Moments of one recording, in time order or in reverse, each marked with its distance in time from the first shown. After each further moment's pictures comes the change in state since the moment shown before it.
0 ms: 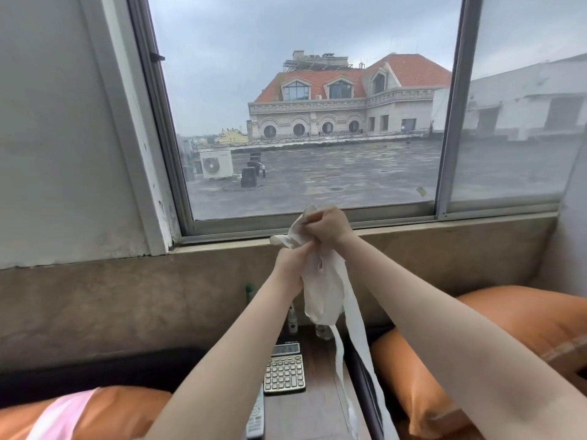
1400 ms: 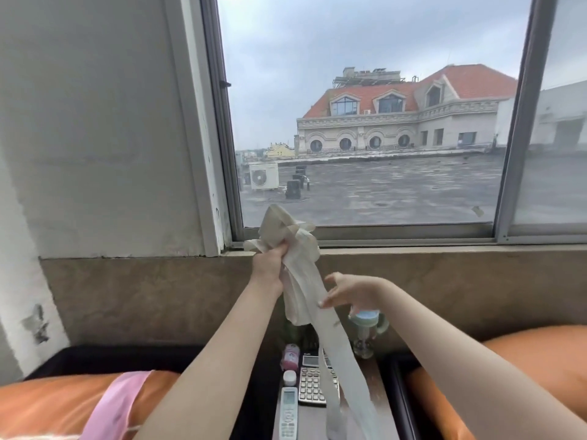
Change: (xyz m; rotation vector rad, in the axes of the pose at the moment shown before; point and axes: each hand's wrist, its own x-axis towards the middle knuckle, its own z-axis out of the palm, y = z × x) left_hand -0.036 0.060 -0.079 -0.172 0.360 0.113; right_hand -0.056 -0.004 0.035 -0.153 -0.781 0.319
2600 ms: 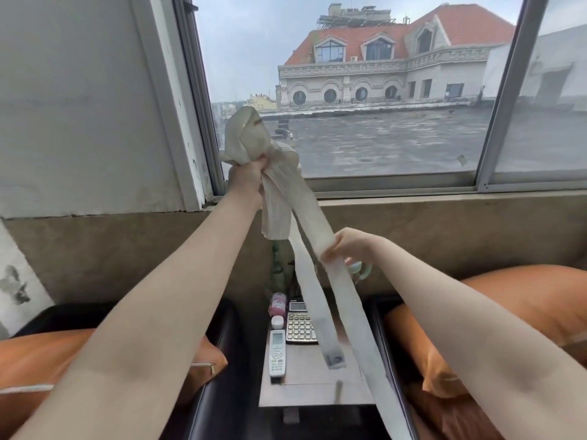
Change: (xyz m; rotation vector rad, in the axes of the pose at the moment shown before) left_hand 0.027 0.040 0.021 0.086 -0.027 0.143; right_hand -0.001 0.037 0.001 0.180 0.109 -0.026
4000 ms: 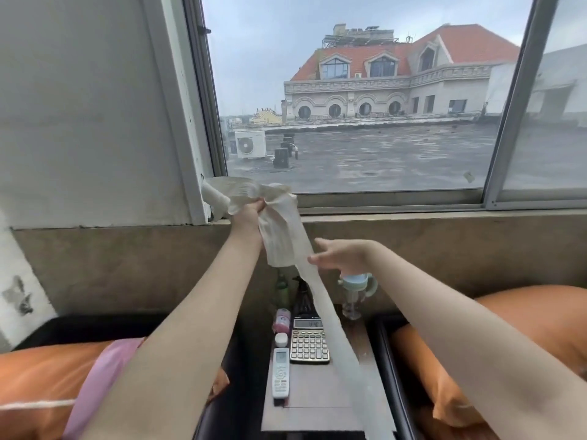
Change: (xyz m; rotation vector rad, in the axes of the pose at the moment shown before) left_hand -0.018 -0.018 -0.021 -0.115 -0.021 -0.191; right_hand 0.018 -0.030 0.004 -0.090 -0.206 -0.027
